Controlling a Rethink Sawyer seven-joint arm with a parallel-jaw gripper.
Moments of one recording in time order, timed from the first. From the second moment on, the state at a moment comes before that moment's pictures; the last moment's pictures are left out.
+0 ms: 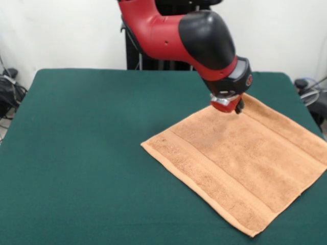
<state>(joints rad) -0.40 -0.36 0.28 1.92 0.27 0.48 3.44</state>
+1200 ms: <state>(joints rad) -0.41 -0.34 0.28 1.92 0.29 0.48 3.44</state>
